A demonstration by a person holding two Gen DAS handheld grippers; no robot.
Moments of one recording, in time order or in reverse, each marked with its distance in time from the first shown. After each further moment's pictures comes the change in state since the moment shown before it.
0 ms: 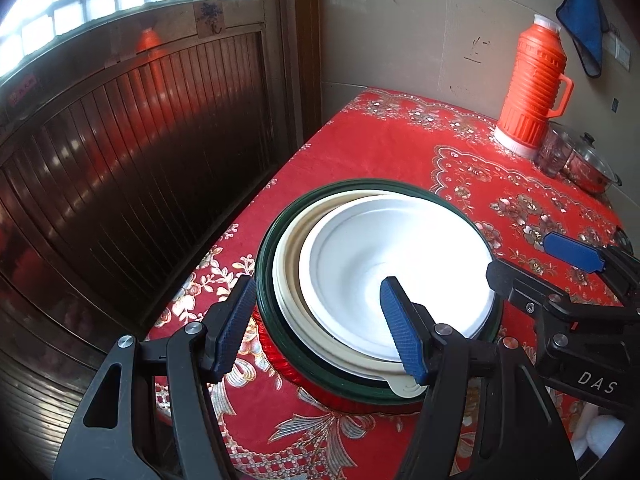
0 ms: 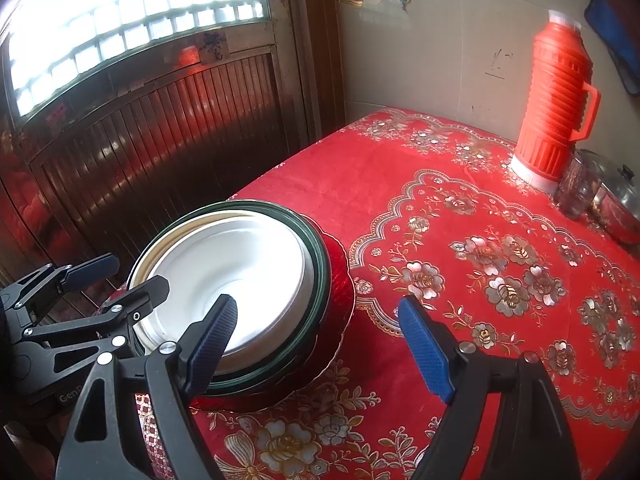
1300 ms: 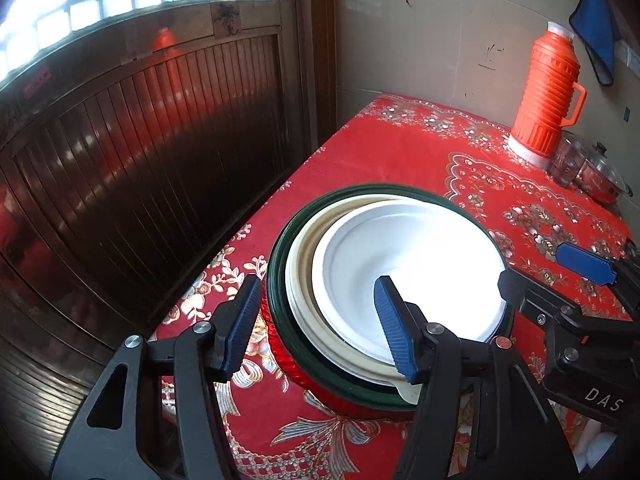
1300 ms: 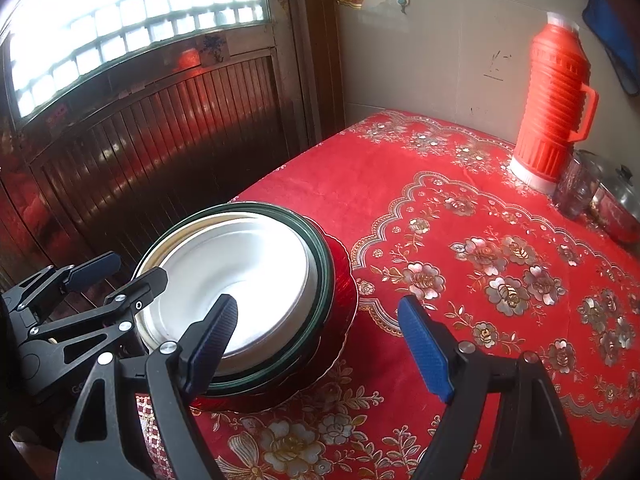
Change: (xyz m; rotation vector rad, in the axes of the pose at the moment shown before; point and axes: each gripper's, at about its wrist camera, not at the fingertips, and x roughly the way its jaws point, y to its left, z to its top) left arm 0.004 0.004 -0.001 -0.041 0.009 0.048; right arm -0.002 0.000 -0.001 -0.005 -0.009 0.004
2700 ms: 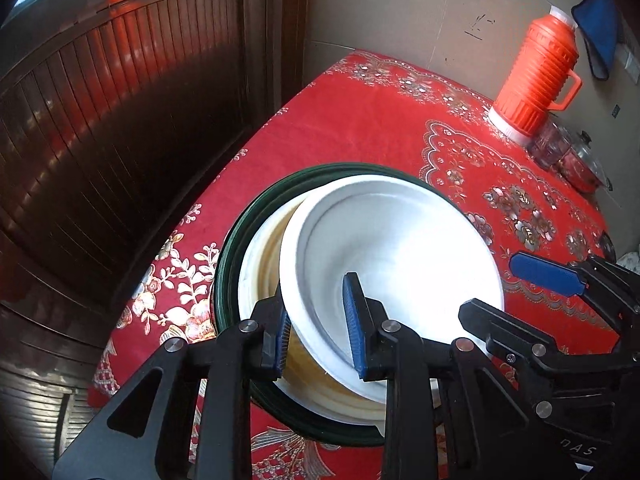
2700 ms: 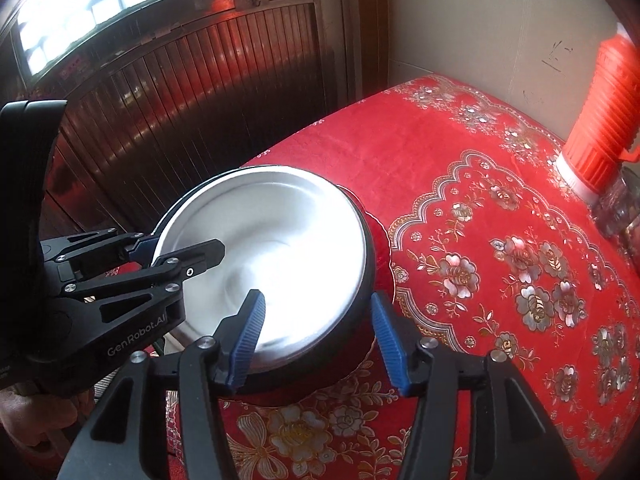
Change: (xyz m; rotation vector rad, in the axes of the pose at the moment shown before) left arm 0.034 -0.006 0.029 0.000 0.166 -0.156; right arm 0.026 0.014 0.019 -0.113 0.208 0.095
